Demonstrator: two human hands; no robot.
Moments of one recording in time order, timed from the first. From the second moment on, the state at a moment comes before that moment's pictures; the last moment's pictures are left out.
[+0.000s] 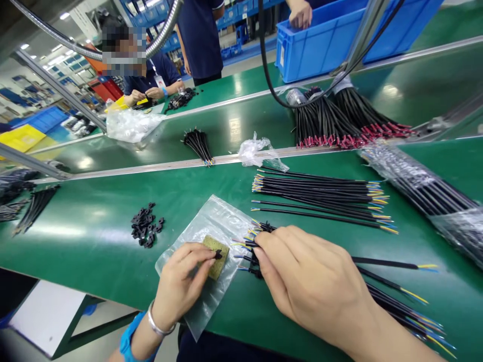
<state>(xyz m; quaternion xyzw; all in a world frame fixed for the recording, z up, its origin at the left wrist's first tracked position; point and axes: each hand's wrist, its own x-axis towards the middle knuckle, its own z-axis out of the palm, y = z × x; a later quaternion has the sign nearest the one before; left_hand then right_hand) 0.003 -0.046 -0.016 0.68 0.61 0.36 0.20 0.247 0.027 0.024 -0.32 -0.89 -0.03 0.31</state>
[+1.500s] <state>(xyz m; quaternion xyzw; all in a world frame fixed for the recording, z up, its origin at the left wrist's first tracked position) 0.038 -0.050 0.005 0.35 0.45 0.58 0.59 0.241 0.010 0.018 -0.24 -0.91 0.00 0.34</state>
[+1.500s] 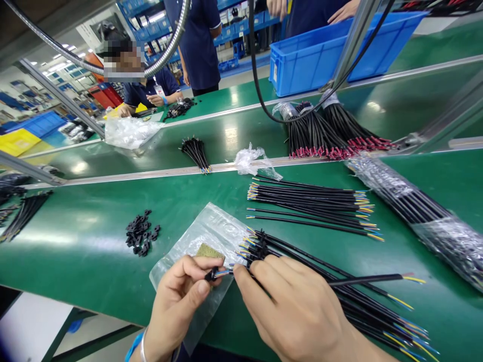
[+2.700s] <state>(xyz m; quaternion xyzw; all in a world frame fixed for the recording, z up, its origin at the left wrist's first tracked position) 0.048 -0.046 -0.004 0.57 0.41 0.57 0.41 0.225 -0.009 0.023 -0.25 -0.90 0.09 0.34</state>
